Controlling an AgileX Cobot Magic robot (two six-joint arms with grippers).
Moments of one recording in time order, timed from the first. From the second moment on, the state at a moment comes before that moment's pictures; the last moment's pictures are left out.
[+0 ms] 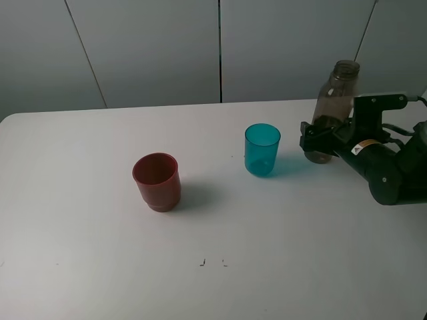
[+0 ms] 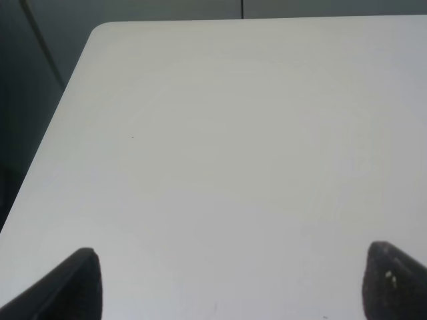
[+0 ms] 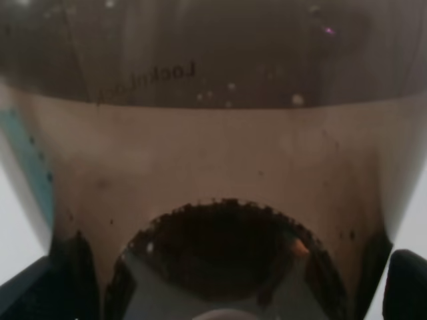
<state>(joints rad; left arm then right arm) 0.03 0.00 -0.51 0.09 1.09 -0.05 0.18 2.11 -0.55 0.10 -1.15 0.01</state>
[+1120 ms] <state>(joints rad) 0.03 0.00 -0.51 0.09 1.09 -0.05 0.18 2.11 -0.59 0.12 -1.17 0.02</state>
